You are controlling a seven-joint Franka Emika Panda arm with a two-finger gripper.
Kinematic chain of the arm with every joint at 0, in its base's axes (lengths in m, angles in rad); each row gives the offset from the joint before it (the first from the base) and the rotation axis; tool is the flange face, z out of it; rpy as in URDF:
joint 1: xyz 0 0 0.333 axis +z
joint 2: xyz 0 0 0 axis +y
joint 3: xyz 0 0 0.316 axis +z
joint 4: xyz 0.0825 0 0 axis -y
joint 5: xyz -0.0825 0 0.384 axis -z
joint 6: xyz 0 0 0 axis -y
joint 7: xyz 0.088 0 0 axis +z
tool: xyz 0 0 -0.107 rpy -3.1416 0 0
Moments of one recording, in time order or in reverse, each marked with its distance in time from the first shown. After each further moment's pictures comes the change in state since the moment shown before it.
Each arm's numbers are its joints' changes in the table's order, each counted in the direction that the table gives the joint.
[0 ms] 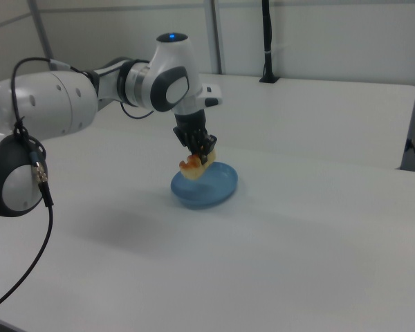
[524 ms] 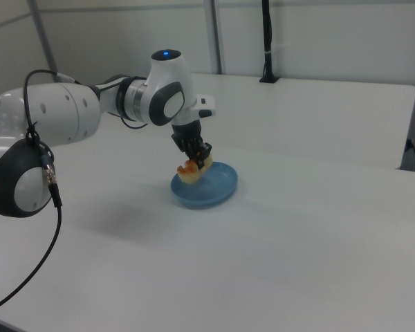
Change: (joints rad) arm 0.044 0.072 -0.001 0.004 0.004 0.119 -0.089
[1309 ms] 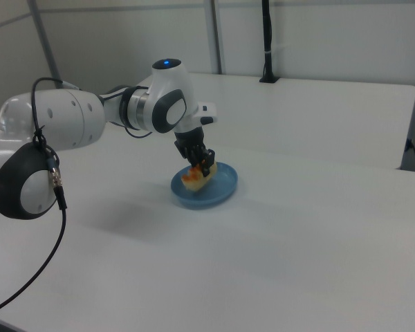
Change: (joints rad) arm 0.003 0.036 -0.001 0.001 0.055 0.028 -0.039
